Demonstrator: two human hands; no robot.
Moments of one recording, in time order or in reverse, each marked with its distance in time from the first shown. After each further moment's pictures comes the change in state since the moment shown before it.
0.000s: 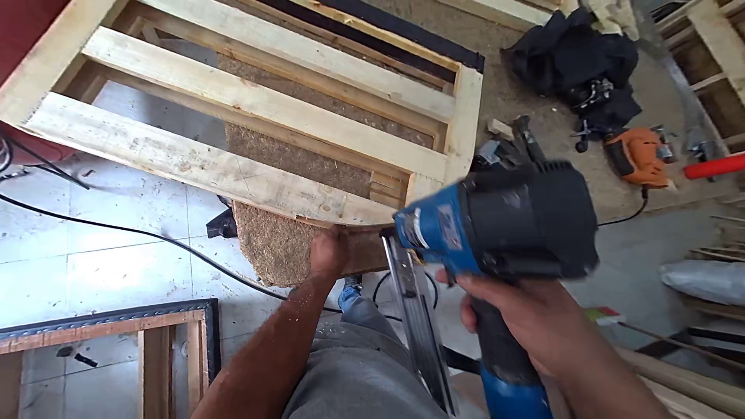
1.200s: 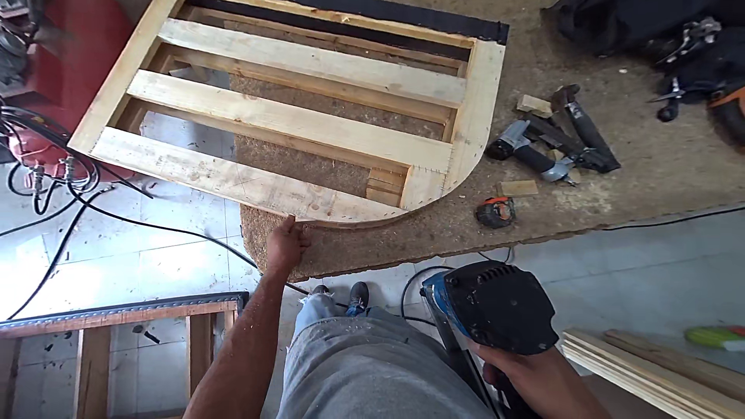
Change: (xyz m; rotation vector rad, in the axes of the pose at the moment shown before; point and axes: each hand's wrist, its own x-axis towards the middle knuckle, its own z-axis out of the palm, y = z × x) left_hand -0.007 -0.018 -0.063 -0.331 0.202 -0.200; right_hand -0.008 0.162 -0.083 -0.162 -0.062 0.125
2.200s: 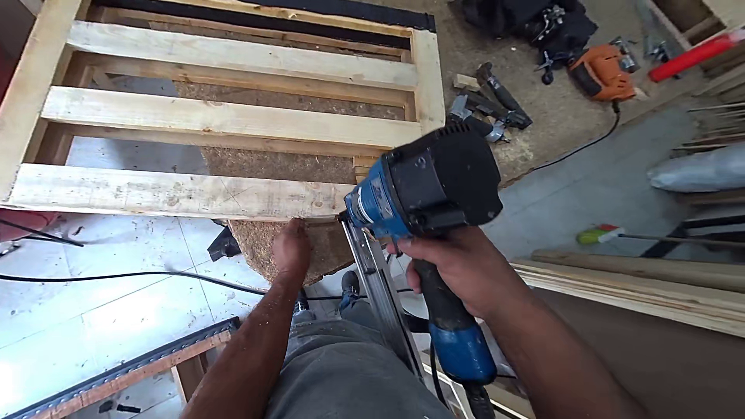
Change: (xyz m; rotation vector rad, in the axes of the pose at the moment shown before) left_hand 0.018 -0.009 -0.014 0.504 -0.075 0.265; right_hand -0.014 -0.206 0.129 0.408 0.062 -0.098
